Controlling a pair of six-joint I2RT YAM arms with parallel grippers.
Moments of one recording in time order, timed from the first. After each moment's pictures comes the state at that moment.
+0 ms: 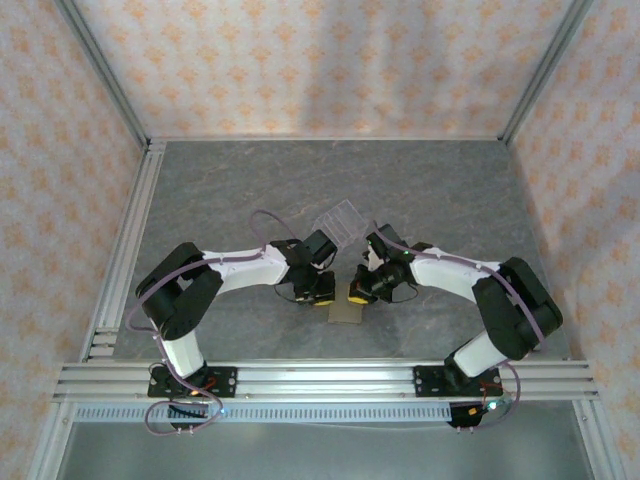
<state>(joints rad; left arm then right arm) -0.78 1.77 1.02 -0.48 0.32 -0.93 0.58 1.52 0.75 -0.45 -0.56 0.82</state>
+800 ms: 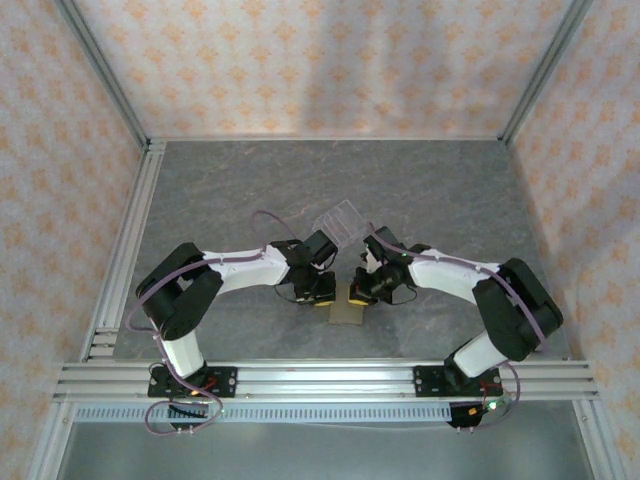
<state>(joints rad) -0.79 1.77 1.02 -0.48 0.32 -0.94 0.61 1.52 0.74 -0.46 -0.50 0.78</state>
